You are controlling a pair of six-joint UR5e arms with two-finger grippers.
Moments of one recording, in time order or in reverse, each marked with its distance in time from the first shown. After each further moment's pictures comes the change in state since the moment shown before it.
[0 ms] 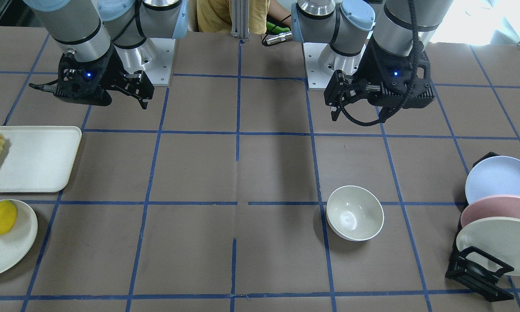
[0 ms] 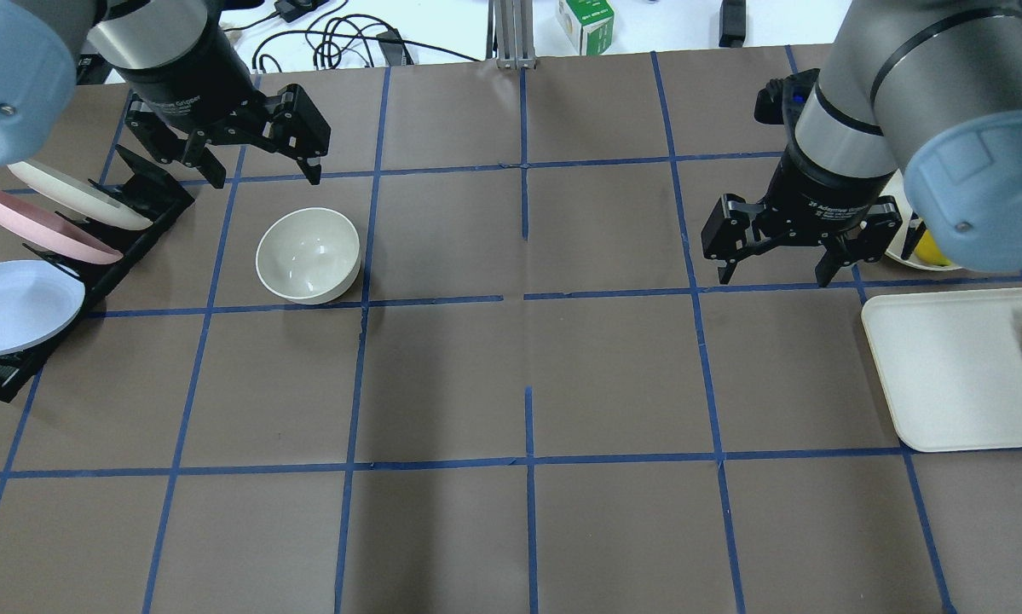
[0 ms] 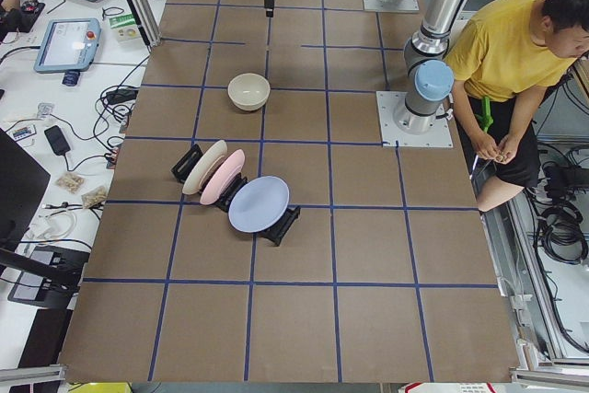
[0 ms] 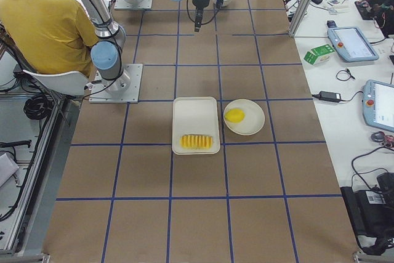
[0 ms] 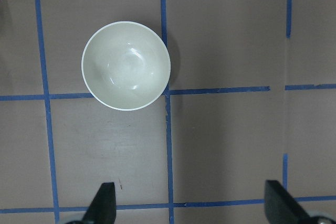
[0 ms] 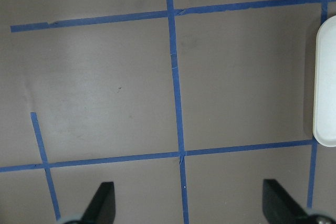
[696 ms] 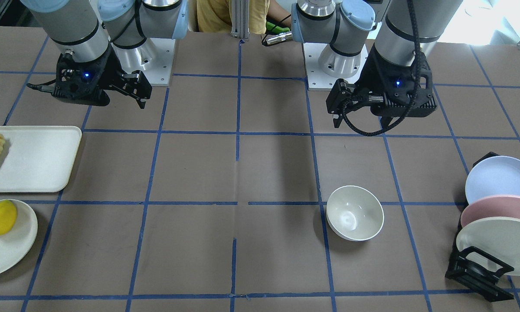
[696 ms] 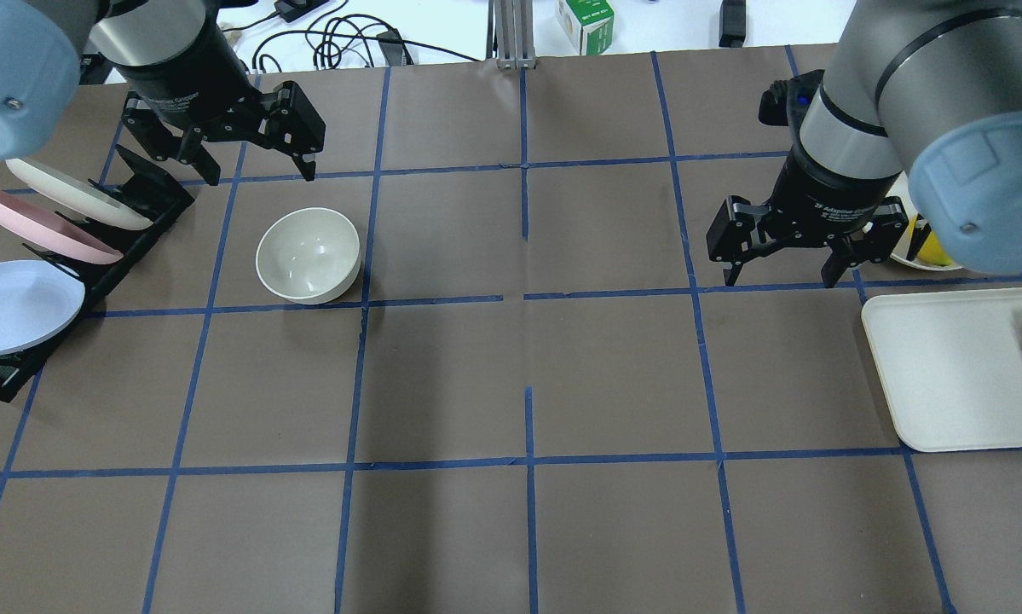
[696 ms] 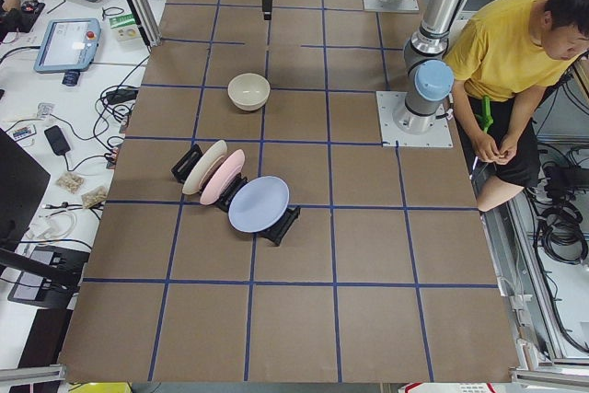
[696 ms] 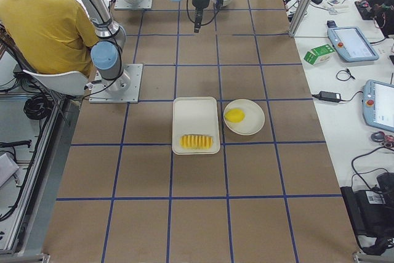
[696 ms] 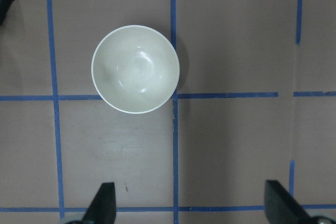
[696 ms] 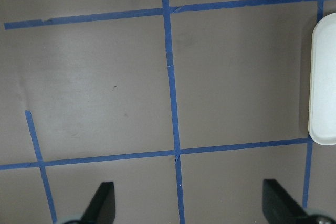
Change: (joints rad) left arm 0.006 -0.023 0.000 0.010 0.002 -0.016; right arm -0.013 0.001 0.000 0.005 -0.005 -0.011
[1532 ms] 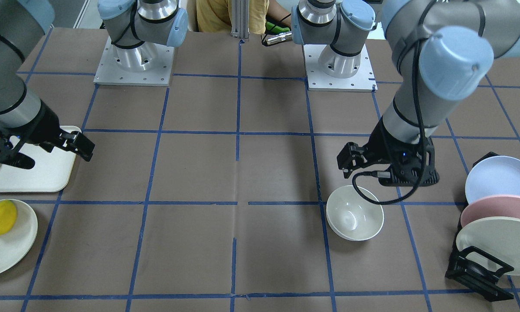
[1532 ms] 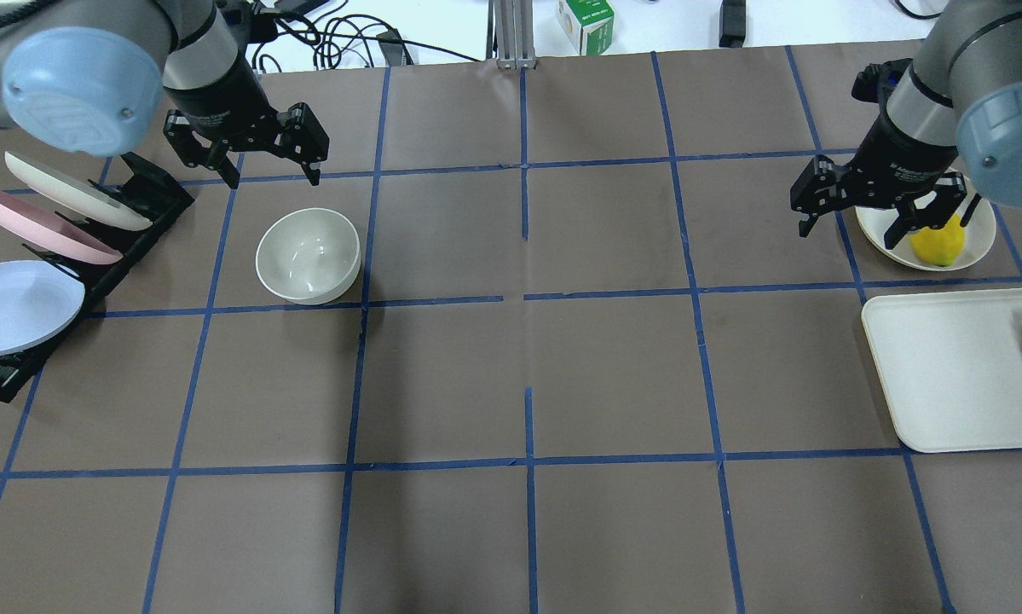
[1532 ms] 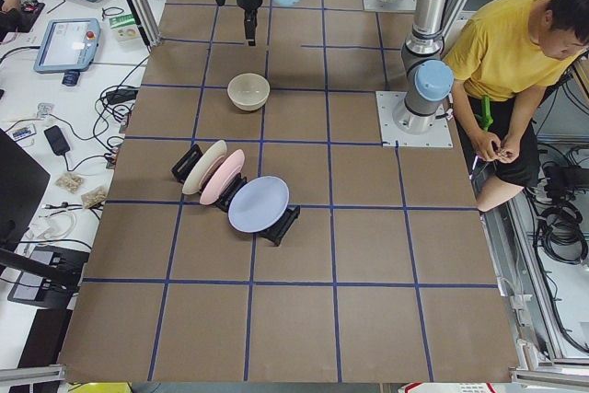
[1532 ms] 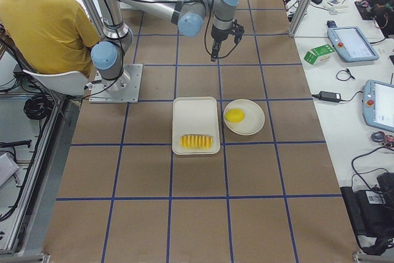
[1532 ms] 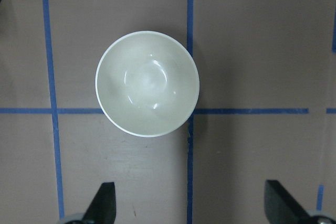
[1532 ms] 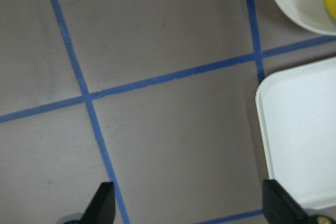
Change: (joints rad) left arm 0.079 -0.194 -0.027 0.191 0.010 0.084; right arm -0.250 0.216 -0.007 -0.263 -0.005 -0.108
